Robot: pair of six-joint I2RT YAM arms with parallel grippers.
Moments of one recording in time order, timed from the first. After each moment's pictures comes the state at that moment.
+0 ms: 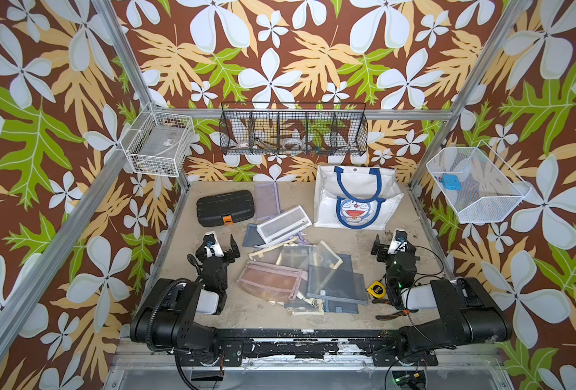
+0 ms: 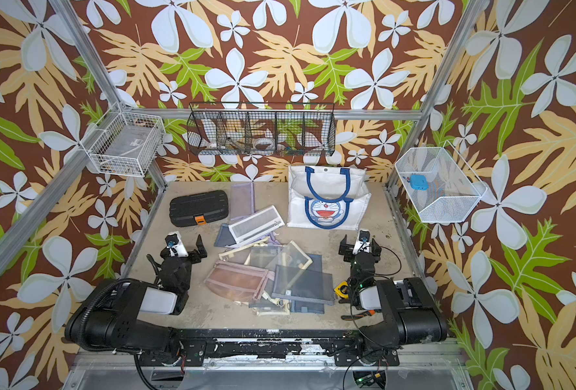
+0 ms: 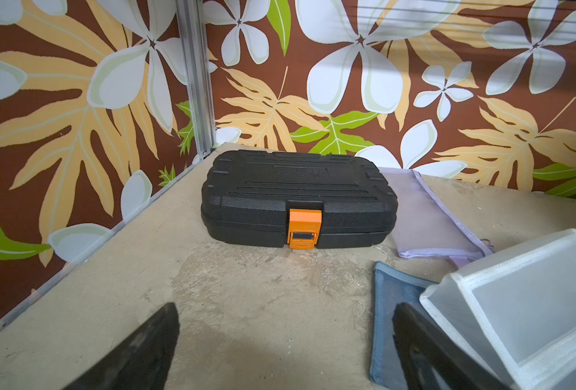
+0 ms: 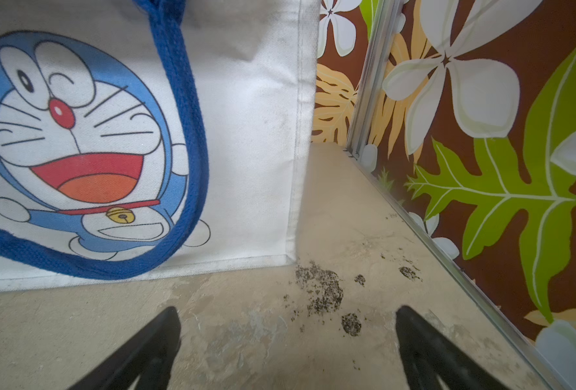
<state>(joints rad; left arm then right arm) -0.11 1.46 0.14 1.22 -0.34 -0.11 0.06 1.47 0.18 1.14 0.30 -0.02</state>
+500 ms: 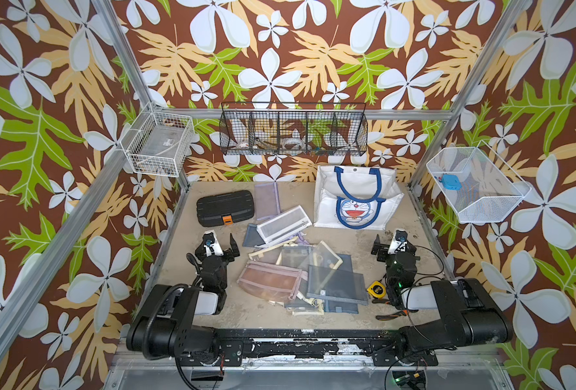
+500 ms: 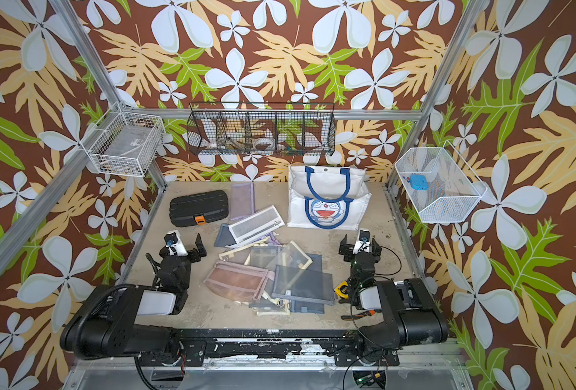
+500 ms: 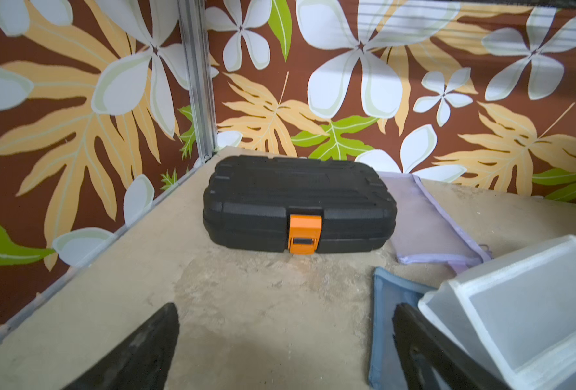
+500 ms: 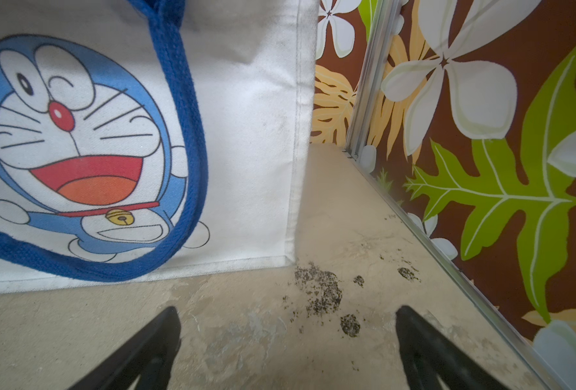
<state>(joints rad) -0.11 1.36 0.19 1.09 -0.36 -0.11 0.06 1.42 0.20 1.07 0.32 -0.02</state>
